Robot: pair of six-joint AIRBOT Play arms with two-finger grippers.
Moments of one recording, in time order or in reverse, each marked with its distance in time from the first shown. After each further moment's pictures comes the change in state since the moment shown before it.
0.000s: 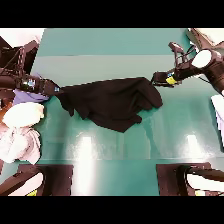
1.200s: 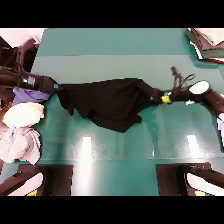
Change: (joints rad) left arm 0.000 -0.005 0.053 0.021 0.046 0.002; right arm -0.050 0.170 -0.455 0.410 -0.308 -0.177
